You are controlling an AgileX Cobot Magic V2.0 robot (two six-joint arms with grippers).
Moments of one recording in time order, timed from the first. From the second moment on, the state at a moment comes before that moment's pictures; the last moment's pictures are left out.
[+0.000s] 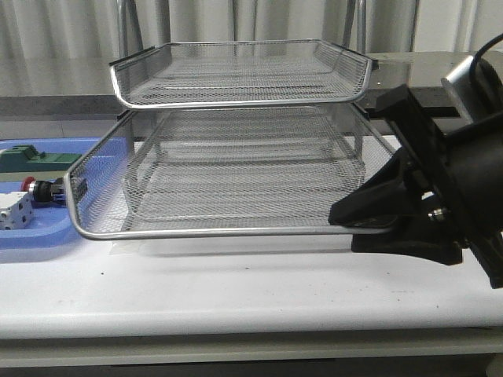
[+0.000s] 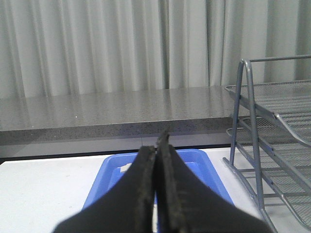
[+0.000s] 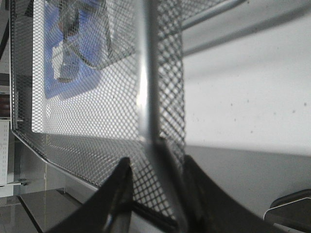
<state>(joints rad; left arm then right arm) 0.01 0.00 0.00 0.01 -0.06 -0.02 0.25 1.50 -0.43 1.86 0.66 -1.19</state>
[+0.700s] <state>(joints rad) 0.01 0.00 0.00 0.01 -0.06 -0.02 0.25 1.38 -0.40 1.71 0.69 -1.23</state>
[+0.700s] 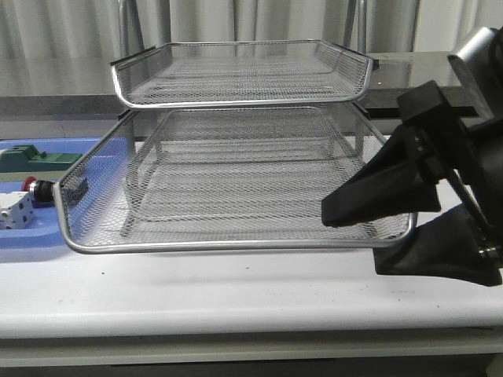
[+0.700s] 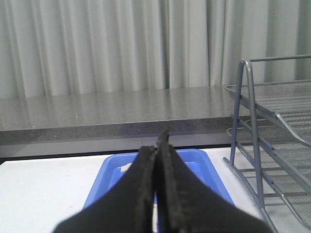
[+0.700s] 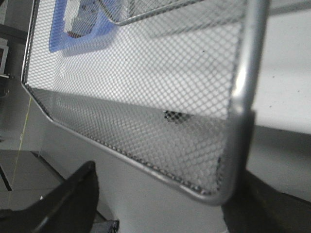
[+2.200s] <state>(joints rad) 0.01 0.00 0.00 0.01 -0.06 -0.02 0.26 0.52 -0.71 -0.19 1.03 0.31</state>
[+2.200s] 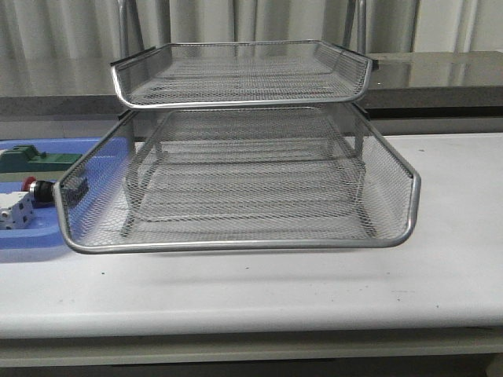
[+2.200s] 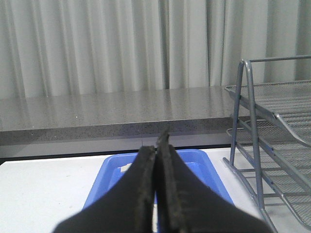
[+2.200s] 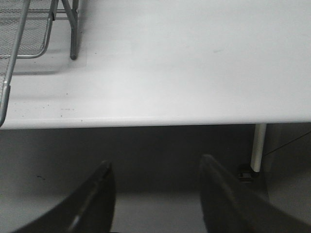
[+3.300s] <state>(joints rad) 0.01 0.00 0.00 0.01 -0.12 -0.02 0.26 0.52 -0.71 -0.19 1.03 0.31</state>
